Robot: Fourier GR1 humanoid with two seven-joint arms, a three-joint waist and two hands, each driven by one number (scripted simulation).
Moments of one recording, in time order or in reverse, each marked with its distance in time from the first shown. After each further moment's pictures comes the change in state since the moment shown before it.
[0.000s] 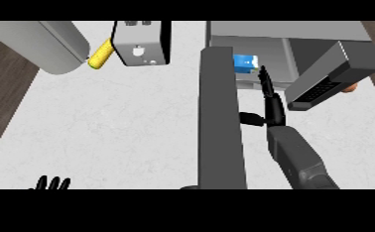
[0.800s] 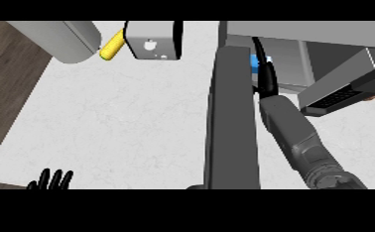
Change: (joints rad) left arm -0.065 0.002 0.009 0.054 0.017 -0.022 -0.032; right arm -0.206 -0.008 0.055 0.010 0.060 -0.274 0.214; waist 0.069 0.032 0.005
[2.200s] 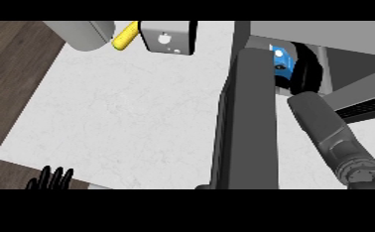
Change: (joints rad) left arm -0.011 0.009 -0.003 -0.011 0.020 -0.003 0.024; right arm -0.024 -0.166 0.127 0.109 0.140 -0.551 0.263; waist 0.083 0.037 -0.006
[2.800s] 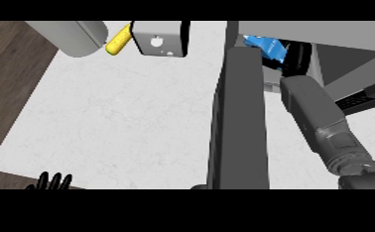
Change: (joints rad) left arm 0.043 -0.014 -0.012 -0.017 0.011 0.008 -0.005; right arm -0.050 0.042 -0.152 -0.149 -0.181 0.222 -0.276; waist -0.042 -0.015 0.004
